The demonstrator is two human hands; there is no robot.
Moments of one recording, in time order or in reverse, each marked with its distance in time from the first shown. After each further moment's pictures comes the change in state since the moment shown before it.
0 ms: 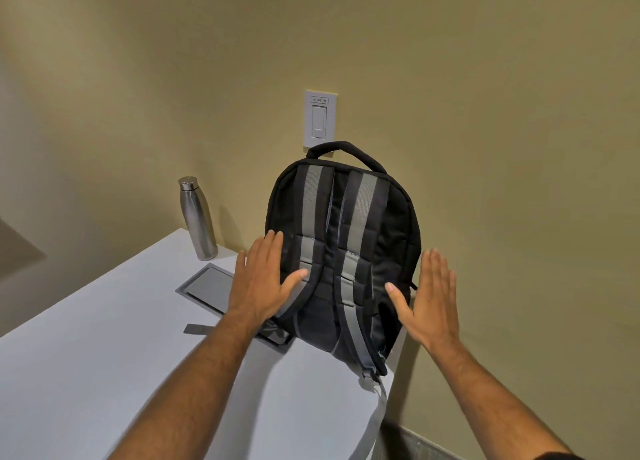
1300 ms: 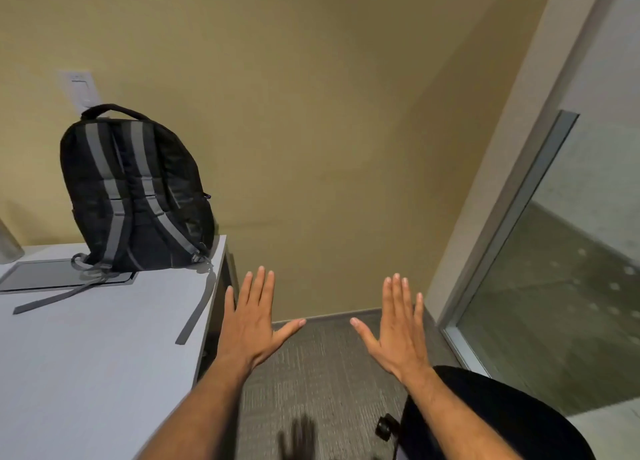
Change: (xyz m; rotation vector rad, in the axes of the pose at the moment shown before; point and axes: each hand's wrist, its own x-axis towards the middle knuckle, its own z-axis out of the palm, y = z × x) left_hand -0.426 0.245 -0.044 -0.035 -0.249 0.550; right_hand -0.532 0.104 -0.256 -0.341 0.006 0.430
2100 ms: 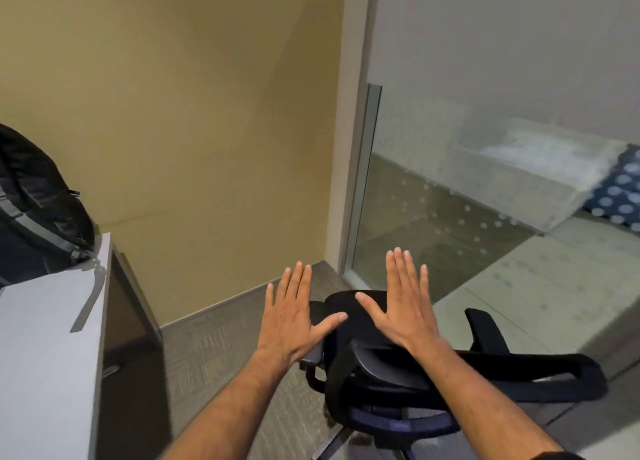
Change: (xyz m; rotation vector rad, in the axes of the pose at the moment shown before) left_hand -0.201 0.246 -0.029 -0.311 -0.104 0.432; right_hand -0.262 0.123 -0.175 -0.149 0.052 0.290
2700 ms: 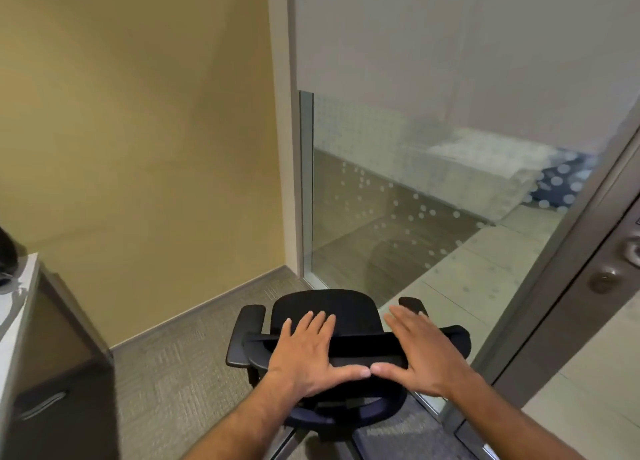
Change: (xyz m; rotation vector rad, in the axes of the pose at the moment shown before) left_hand -0.037 0.207 0.060 0.189 -0.425 0.167; right_hand -0.126 0.200 -0.068 -0.053 -0.368 -0.129
